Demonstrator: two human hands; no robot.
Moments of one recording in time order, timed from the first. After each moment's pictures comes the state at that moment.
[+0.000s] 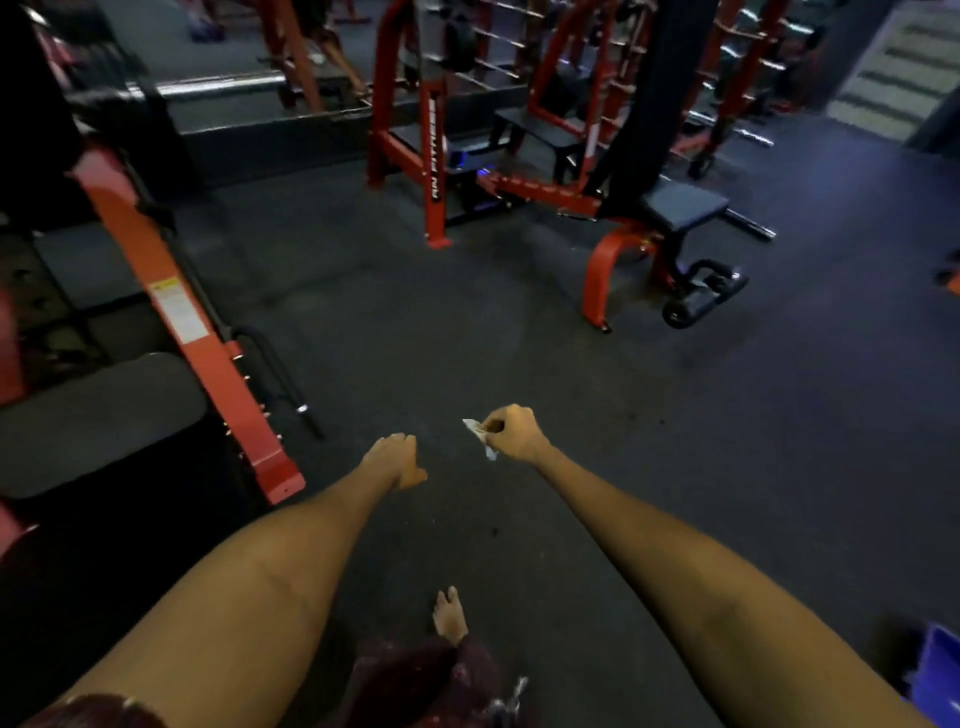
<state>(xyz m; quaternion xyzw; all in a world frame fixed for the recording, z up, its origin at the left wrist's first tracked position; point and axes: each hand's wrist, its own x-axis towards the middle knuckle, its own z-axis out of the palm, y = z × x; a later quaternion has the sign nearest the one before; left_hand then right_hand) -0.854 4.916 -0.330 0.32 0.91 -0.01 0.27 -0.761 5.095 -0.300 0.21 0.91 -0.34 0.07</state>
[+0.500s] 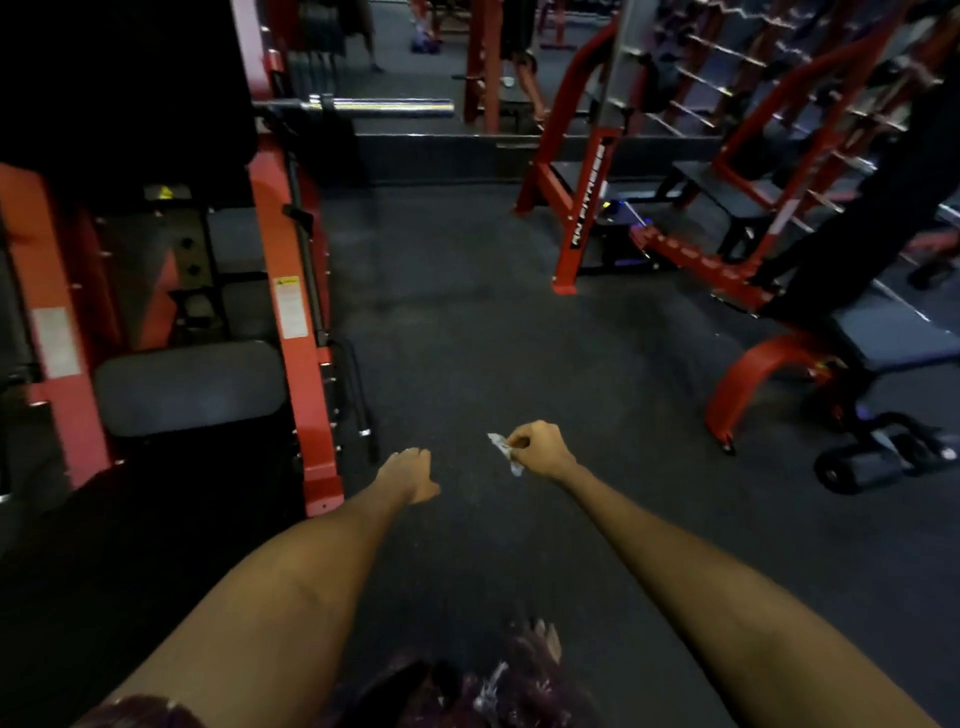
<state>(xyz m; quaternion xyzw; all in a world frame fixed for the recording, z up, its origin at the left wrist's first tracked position) -1.026 4.987 -0.334 0.13 0.95 0.06 0.27 -1.006 5.196 -0.300 0.04 0.95 -0.29 0.14</state>
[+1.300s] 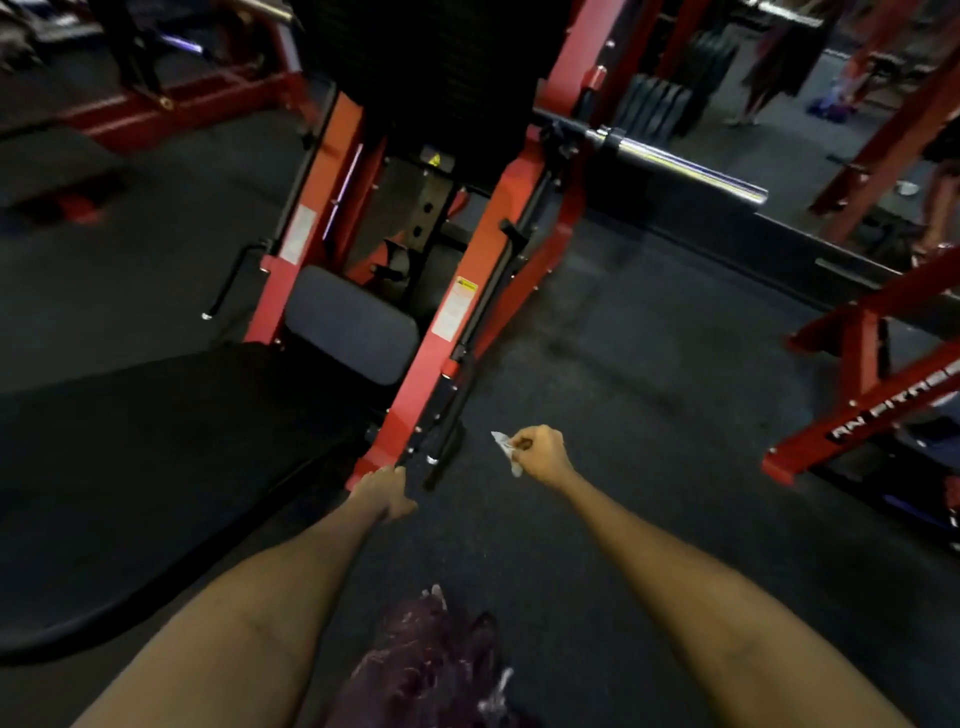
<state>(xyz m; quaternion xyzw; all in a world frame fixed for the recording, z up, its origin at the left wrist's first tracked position) -1.208 4.993 -0.386 -0.27 0.90 0.21 0.27 -1.372 5.169 -0.339 -0.24 0.91 -0.24 0.25</state>
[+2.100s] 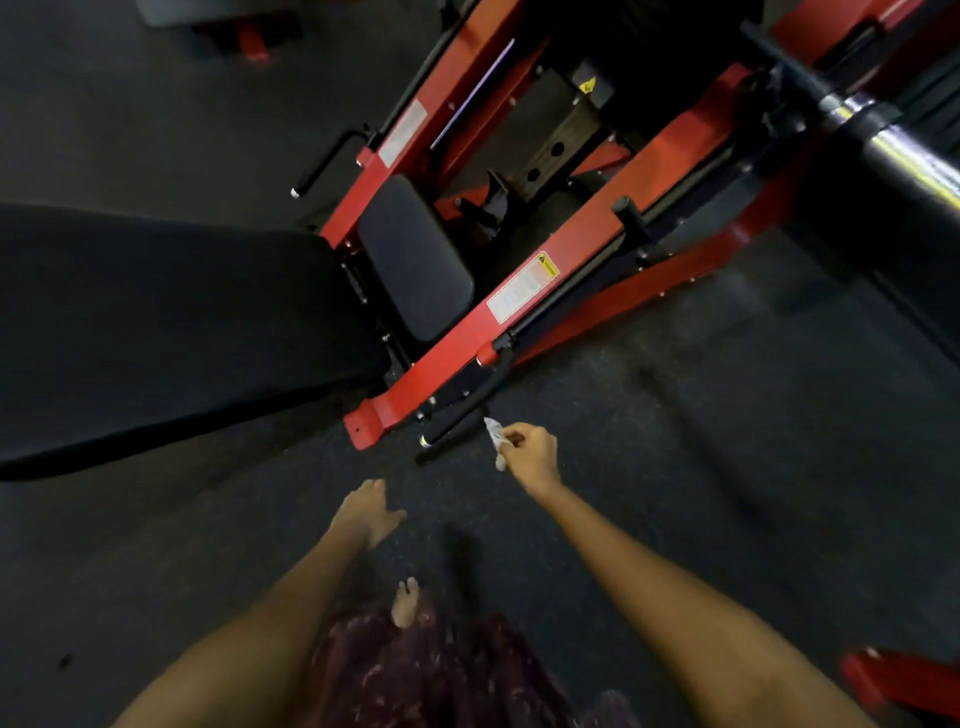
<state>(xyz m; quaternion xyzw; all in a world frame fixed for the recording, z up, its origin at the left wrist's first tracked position) -1.356 5.050 -0.508 -0.55 0.72 0.36 0.21 -1.585 5.100 -0.460 -0.33 0.82 -0.28 0.37</state>
